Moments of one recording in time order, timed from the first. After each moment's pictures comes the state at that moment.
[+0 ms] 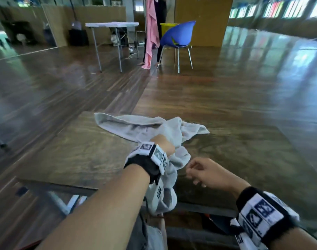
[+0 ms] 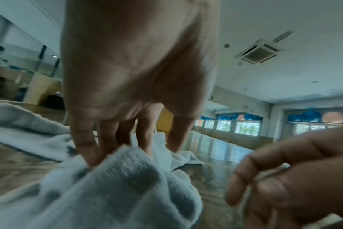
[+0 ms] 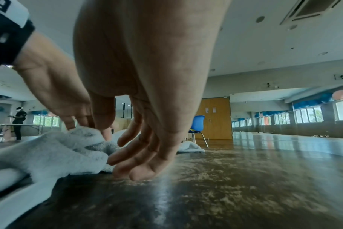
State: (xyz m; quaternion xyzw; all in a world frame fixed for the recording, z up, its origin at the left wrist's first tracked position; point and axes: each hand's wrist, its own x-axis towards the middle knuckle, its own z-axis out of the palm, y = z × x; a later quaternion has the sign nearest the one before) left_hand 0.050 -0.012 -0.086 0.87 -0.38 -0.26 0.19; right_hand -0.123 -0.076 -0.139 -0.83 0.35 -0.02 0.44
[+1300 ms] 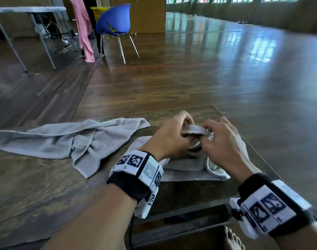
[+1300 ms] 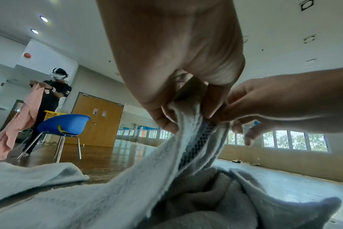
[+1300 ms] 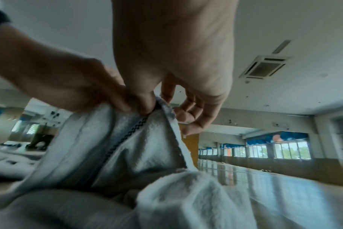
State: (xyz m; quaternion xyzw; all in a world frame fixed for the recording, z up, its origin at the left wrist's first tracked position) left_hand -0.097 -0.131 -0.086 0.56 -0.70 -0.23 0.38; right_hand -0.262 -0.164 -0.099 -0.79 0.53 -0.29 0.10
